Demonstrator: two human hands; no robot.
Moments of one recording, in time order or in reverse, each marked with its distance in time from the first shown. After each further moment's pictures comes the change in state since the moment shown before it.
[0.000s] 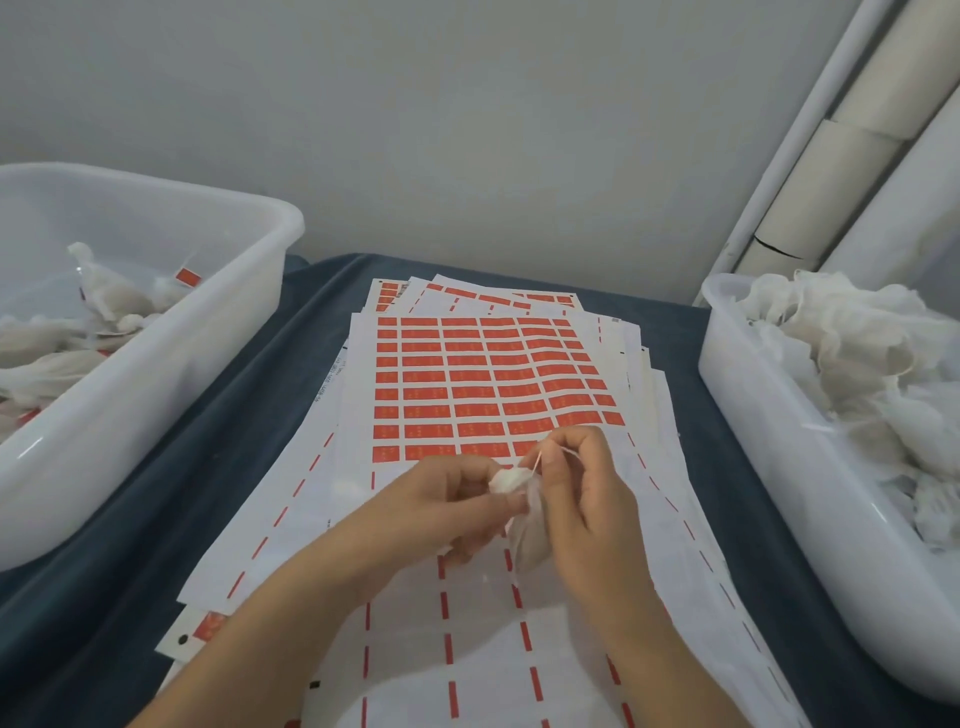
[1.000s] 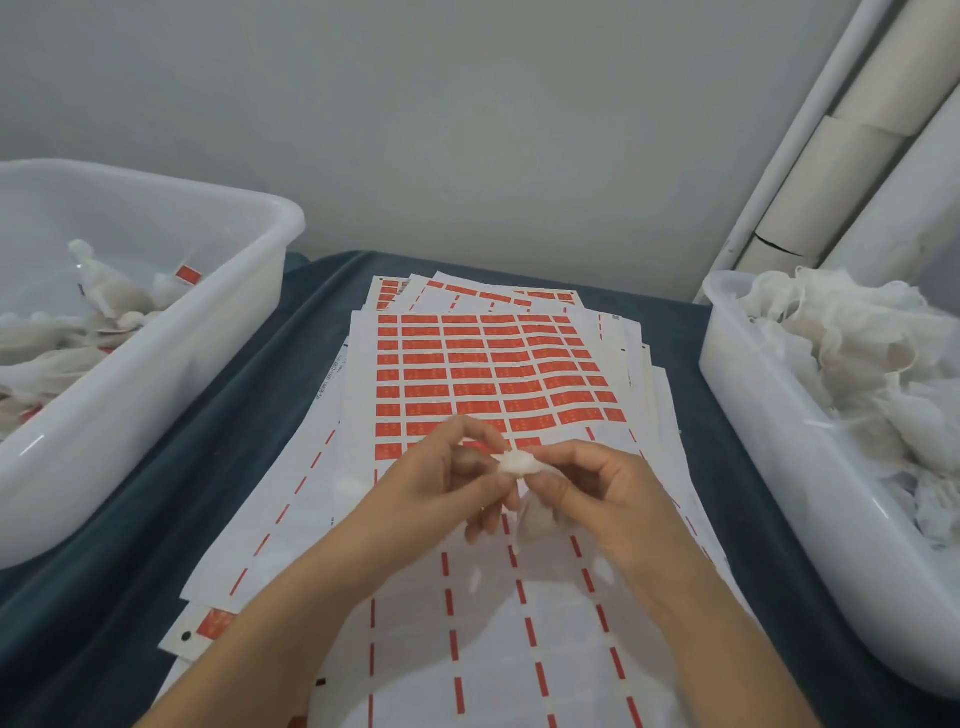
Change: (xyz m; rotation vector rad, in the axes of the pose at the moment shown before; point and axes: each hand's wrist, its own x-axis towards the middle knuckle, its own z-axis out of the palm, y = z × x) left_hand -0.001 -0.002 -0.001 0.061 0.166 0.191; right_hand 0.014 -0.008 -0.026 0.078 -0.287 0.274
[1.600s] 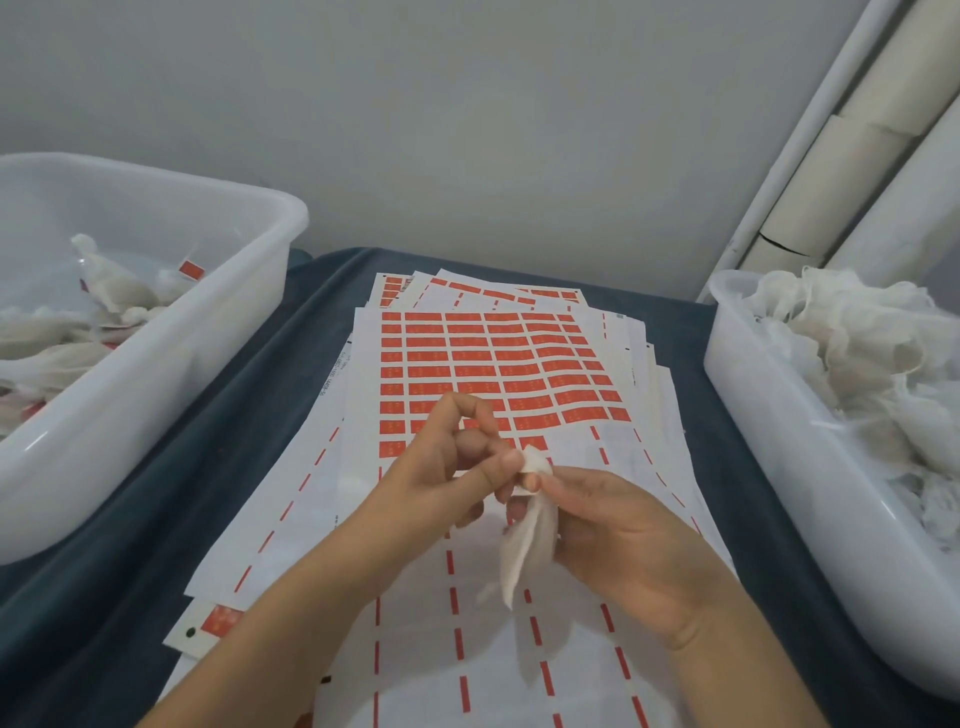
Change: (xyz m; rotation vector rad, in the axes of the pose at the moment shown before) left_hand -0.003 0.004 0.000 -0.180 0.013 0.086; right_hand -0.005 -0.002 -0.001 0.664 -0.335 0.298
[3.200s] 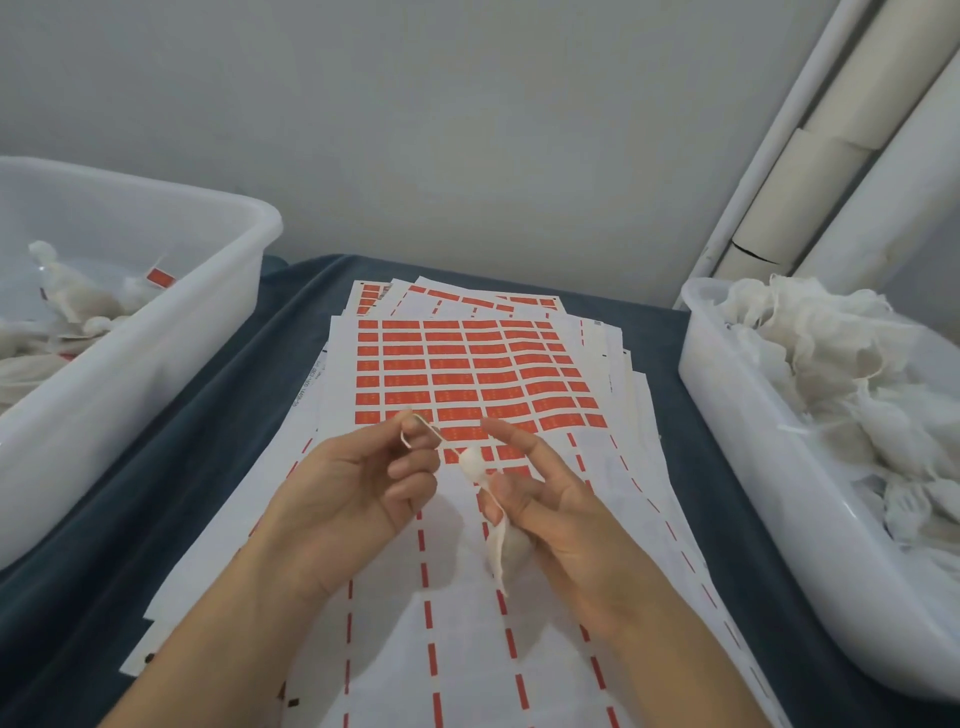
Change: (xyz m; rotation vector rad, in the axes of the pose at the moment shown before) left_hand 0.002 0.010 -0.018 -0.992 0.216 -0.392; right_hand 0.012 0.010 0.007 -0.399 0.104 -0.166
